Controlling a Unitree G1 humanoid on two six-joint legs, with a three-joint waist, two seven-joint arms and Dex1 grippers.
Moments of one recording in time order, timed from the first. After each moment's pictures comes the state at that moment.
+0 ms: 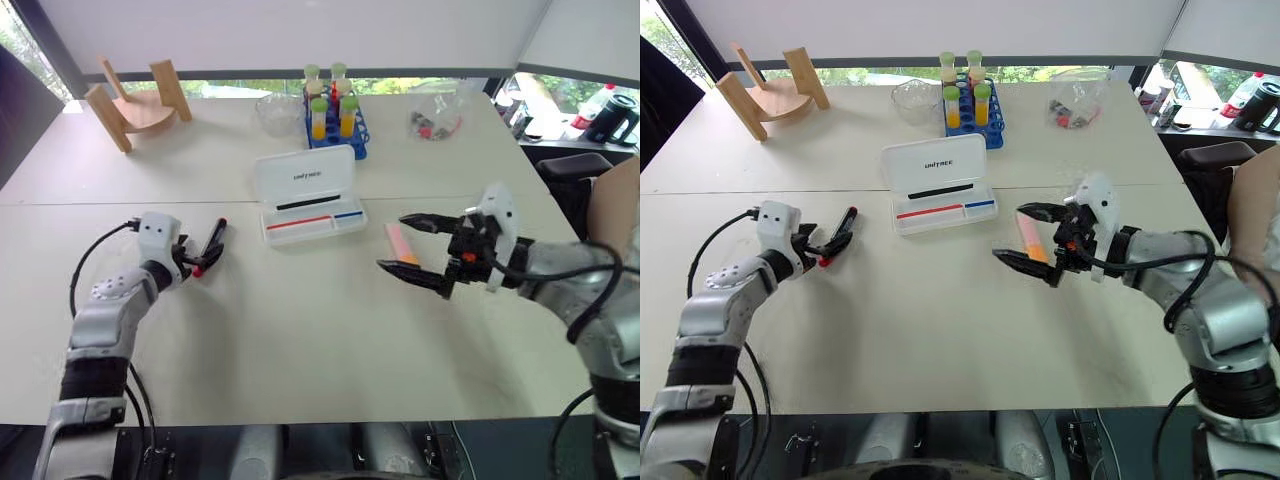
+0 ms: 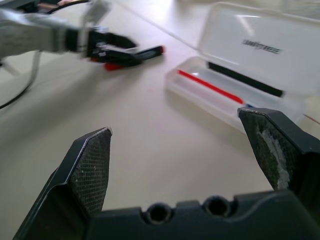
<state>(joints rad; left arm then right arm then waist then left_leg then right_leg) -0.41 0.55 0.14 0.28 -0.31 0.46 -0.52 -0.38 -0.85 -0.11 -0.51 0.69 0.80 0.92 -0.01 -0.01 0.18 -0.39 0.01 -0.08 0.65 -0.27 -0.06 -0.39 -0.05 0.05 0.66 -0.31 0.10</state>
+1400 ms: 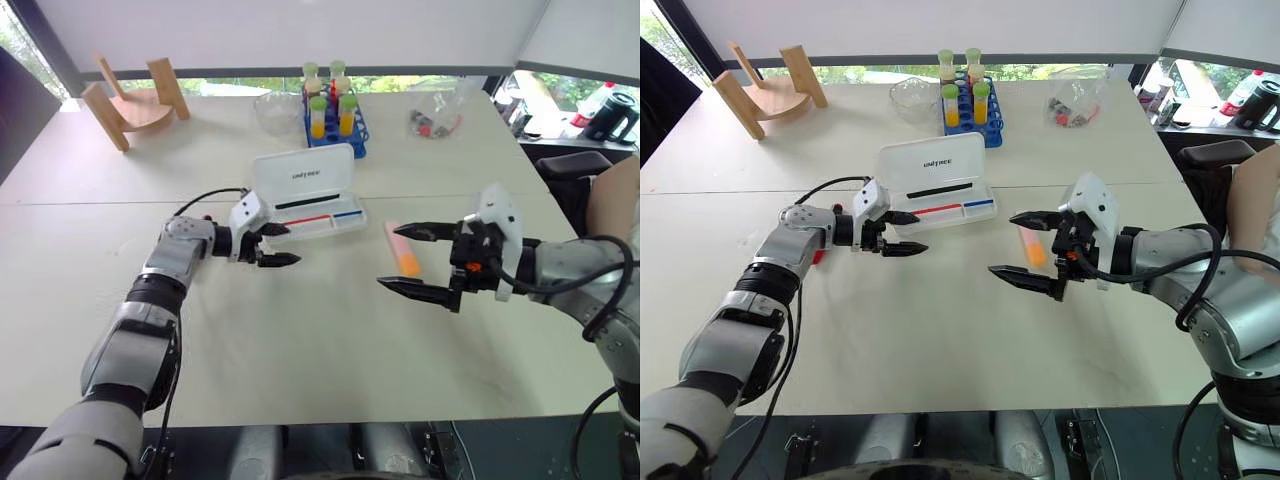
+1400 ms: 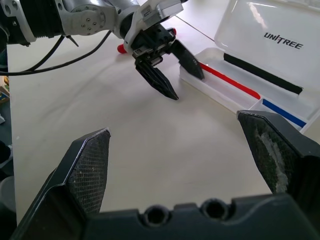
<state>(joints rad) -0.87 0.45 -0.19 0.89 -0.13 -0.01 -1.28 -0.33 -0.89 -0.10 -0.57 0.72 0.81 0.82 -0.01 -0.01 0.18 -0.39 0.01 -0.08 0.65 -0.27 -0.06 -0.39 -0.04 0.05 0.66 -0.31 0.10</state>
